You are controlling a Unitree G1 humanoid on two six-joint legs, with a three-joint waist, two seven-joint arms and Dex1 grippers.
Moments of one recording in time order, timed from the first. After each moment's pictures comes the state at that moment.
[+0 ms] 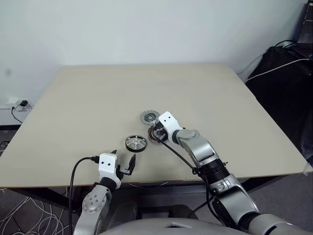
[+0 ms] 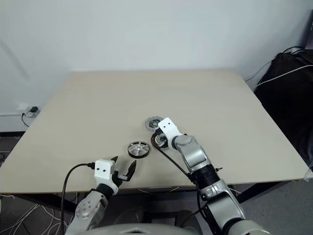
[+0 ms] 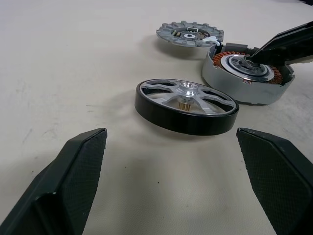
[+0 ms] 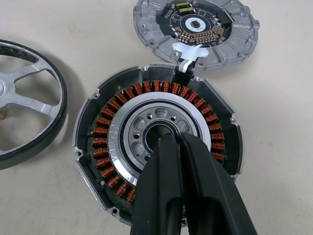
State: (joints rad) left arm 0.40 0.10 -0.13 -0.17 -0.10 0.04 -0.24; right arm -0.47 -0.13 0.31 0.19 -0.08 0.84 0.39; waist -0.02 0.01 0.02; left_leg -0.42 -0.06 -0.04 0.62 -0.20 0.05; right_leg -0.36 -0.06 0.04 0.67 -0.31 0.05
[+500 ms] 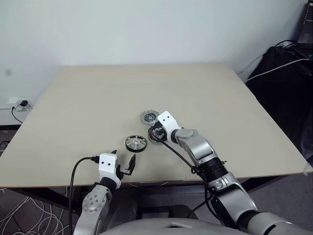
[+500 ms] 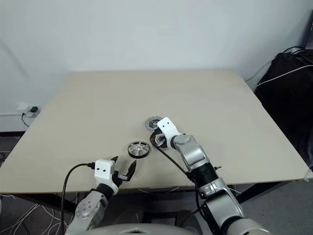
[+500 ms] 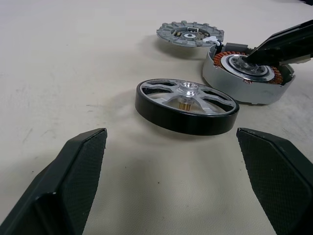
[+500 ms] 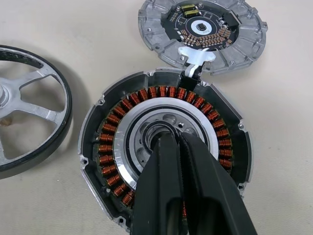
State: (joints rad) left arm 0.40 0.10 -0.13 -0.17 -0.10 0.04 -0.24; right arm -0.49 -0.12 0.31 0.22 -0.07 0.84 0.39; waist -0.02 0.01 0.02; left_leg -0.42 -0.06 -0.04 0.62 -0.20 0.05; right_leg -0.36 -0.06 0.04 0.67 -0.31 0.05
